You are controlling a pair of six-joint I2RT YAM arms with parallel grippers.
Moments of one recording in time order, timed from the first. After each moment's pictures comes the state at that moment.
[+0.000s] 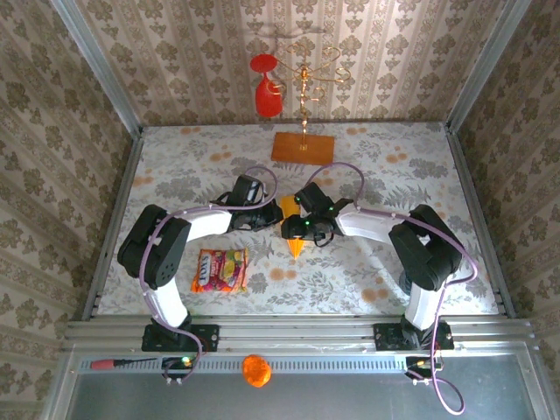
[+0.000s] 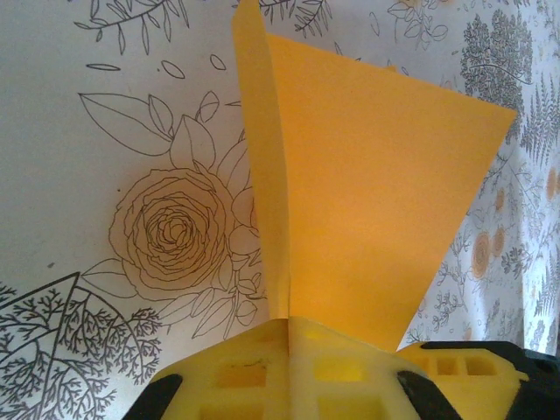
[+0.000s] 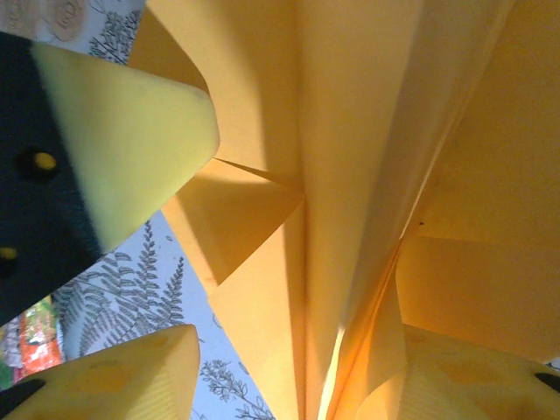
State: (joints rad) left arm -0.58 1.78 0.93 0.01 0.42 -0.78; right arm 0.66 1.81 1.08 -0.31 -0.20 0.65
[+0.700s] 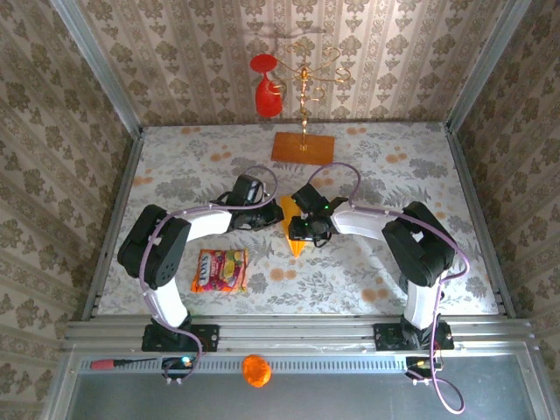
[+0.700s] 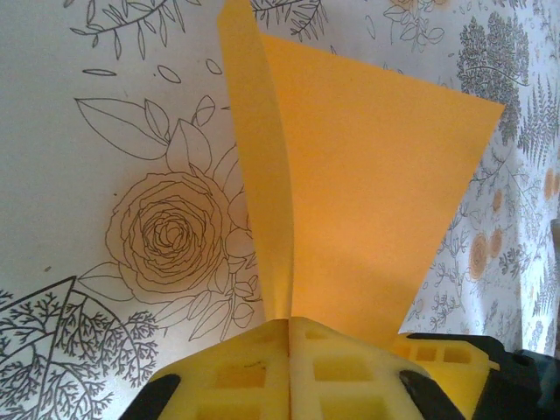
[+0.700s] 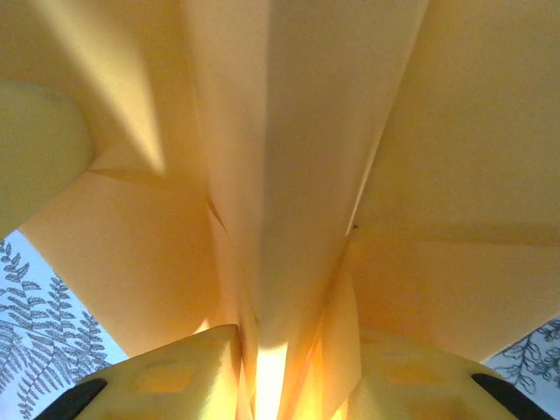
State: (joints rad) left arm -0.58 1.78 0.93 0.01 0.42 -0.78; right arm 0.67 1.86 1.12 -0.38 -0.10 0.65
